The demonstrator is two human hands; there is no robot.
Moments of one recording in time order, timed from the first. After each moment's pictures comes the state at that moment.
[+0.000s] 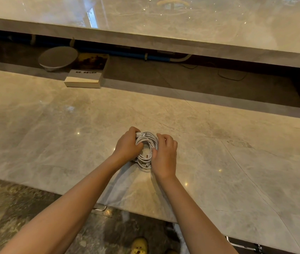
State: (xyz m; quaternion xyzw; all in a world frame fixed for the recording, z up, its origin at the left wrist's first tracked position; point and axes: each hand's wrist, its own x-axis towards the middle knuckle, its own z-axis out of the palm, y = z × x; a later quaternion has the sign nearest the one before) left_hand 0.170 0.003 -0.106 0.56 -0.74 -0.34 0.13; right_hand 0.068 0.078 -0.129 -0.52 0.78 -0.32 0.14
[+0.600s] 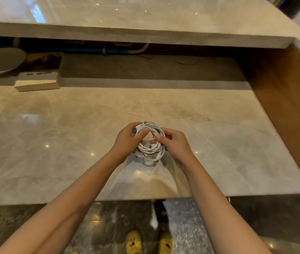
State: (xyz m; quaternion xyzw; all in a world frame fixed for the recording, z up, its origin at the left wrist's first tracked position) left_hand 0.124 0.049 -0.077 0.47 -0.65 -0.55 0.24; right_hand -0.001 0.130 -0.066 -0.32 0.69 -0.49 0.42
